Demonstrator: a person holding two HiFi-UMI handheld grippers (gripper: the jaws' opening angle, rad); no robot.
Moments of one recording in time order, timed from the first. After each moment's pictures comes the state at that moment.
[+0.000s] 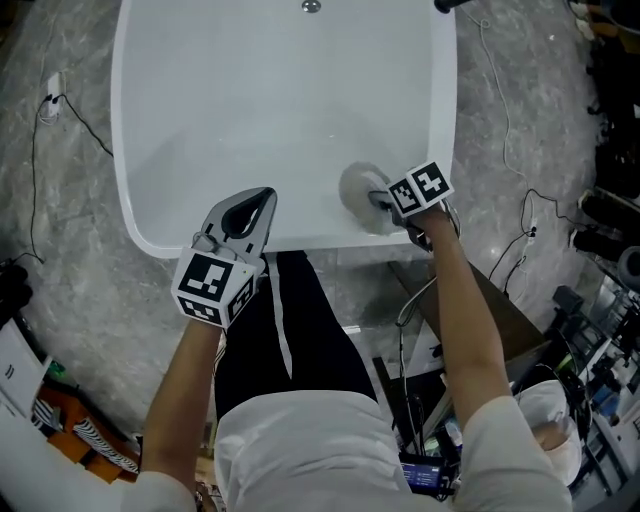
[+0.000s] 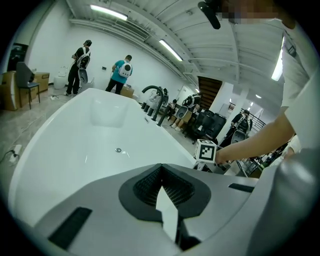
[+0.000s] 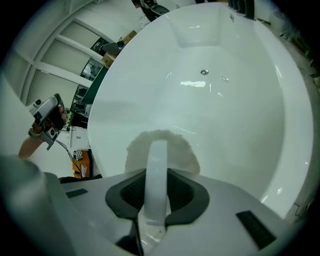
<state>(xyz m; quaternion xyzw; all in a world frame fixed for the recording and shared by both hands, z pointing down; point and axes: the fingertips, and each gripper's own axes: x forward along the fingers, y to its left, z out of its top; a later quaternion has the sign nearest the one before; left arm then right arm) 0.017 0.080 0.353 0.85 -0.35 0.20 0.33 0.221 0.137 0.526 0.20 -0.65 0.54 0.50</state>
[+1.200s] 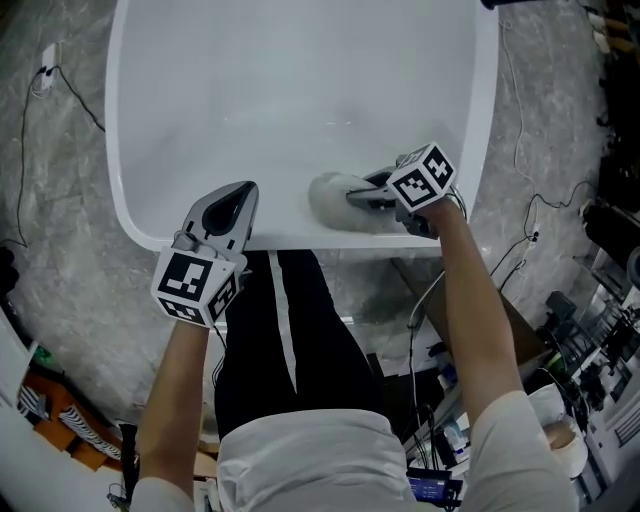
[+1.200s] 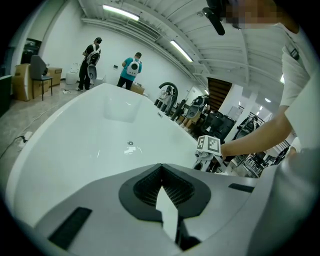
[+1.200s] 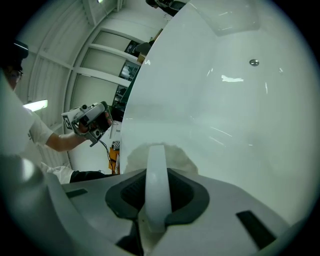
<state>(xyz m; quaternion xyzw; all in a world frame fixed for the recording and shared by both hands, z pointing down) -0.040 0.100 0.409 0.83 -0.39 0.20 0.36 0.124 0.157 0.535 0.00 -0.72 0.57 0.39</state>
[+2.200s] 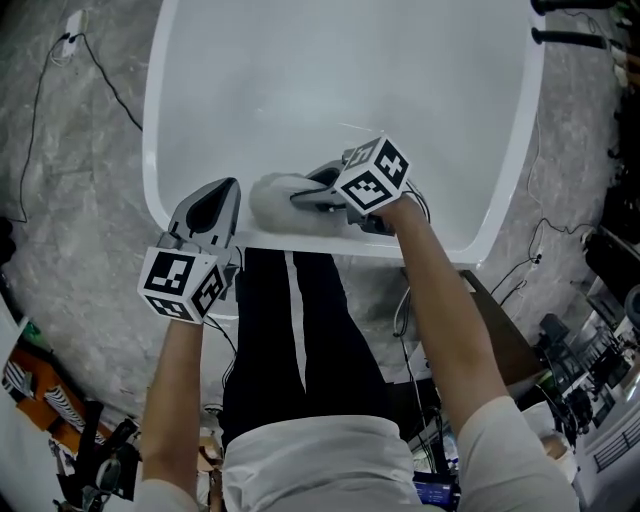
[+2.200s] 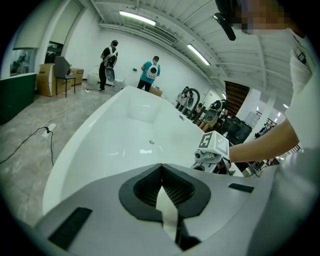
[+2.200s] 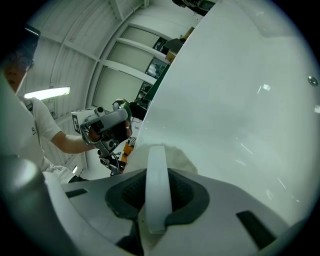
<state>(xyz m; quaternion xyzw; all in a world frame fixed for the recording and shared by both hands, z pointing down) -0.160 0.108 0.438 0.77 -0.47 0.19 0.38 -0.075 0.156 0.525 -0.11 -0.78 0.52 0.33</state>
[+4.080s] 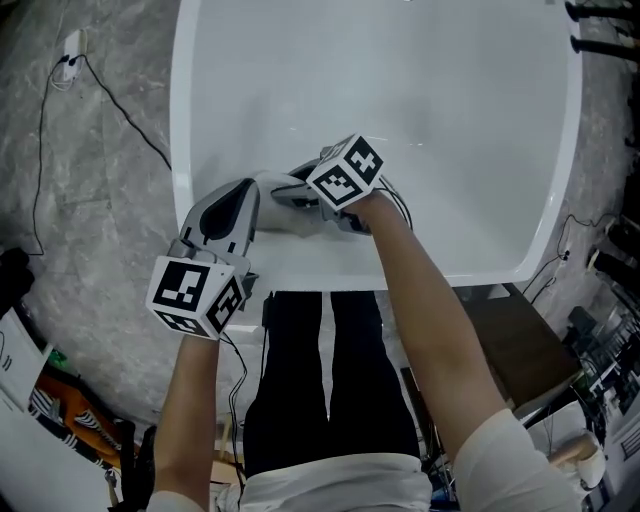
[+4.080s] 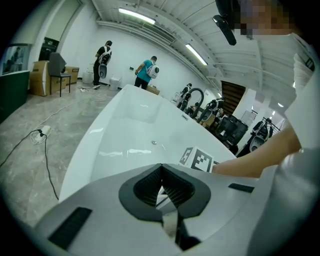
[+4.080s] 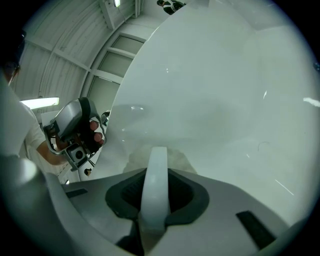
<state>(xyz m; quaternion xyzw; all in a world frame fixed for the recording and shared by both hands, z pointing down) -0.205 0.062 0.467 0.79 -0.45 0.19 0.37 -0.193 0.118 0.602 -0.05 -0.79 0.54 0.30</state>
